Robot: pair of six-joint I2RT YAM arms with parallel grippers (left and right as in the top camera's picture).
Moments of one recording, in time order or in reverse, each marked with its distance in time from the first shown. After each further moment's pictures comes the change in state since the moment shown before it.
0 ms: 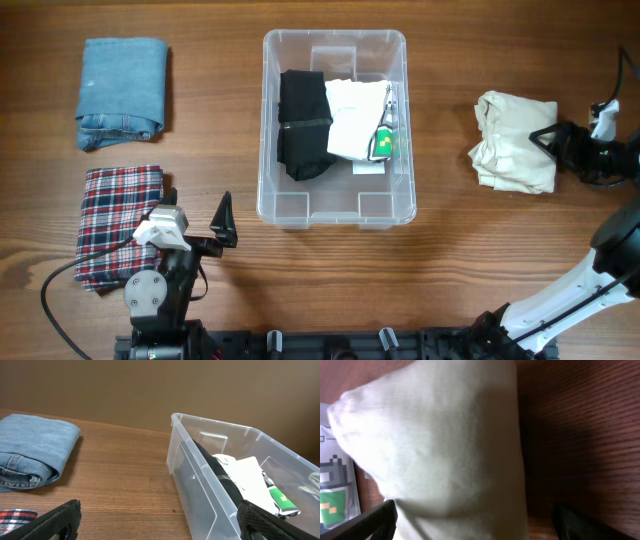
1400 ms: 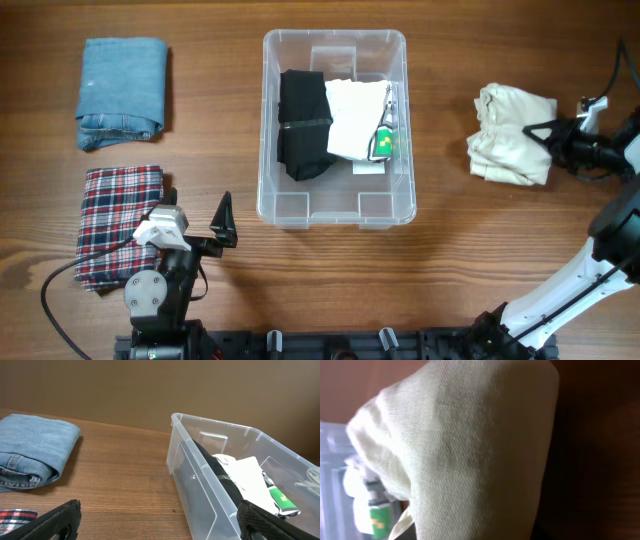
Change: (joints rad) left arm 0.000 0.000 0.000 0.000 0.000 0.000; right arm 0.043 0.081 0.031 0.065 -0.192 0.195
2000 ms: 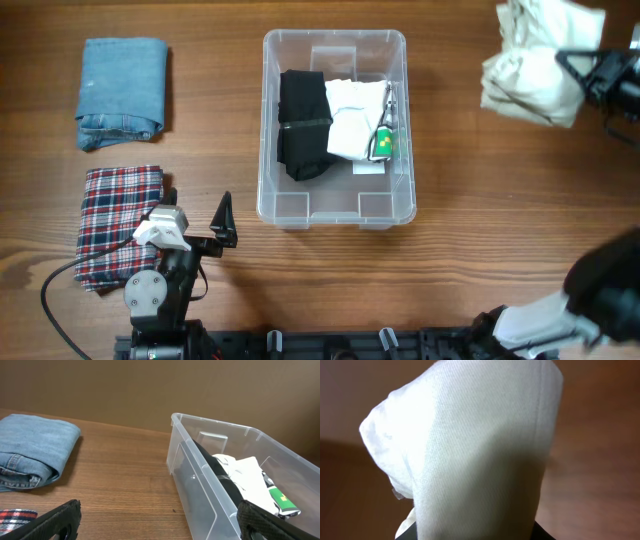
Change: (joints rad) left arm 0.000 0.000 0.000 0.000 0.000 0.000; right arm 0.111 -0.468 0.145 -0.017 -0.202 0.300
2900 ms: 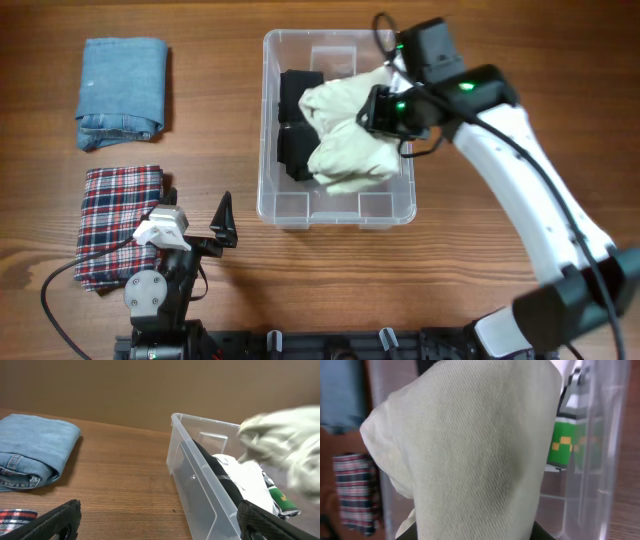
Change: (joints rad) left arm 0.000 0.000 0.000 0.000 0.000 0.000; right arm 0.961 0.005 0.025 -0.311 0.848 0.333
